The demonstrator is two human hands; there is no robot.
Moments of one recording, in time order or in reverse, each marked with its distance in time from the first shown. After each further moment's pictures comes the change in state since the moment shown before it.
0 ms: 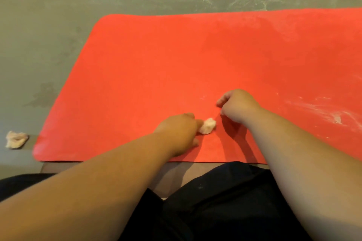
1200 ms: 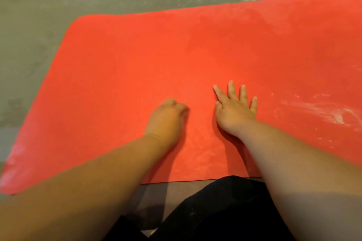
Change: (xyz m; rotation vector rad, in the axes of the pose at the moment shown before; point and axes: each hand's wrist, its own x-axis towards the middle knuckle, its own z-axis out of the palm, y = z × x) left_hand 0.064 -0.021 0.022 -0.299 0.494 -0.113; right_hand 0.023 0.036 0.023 -0.214 0.060 0.054
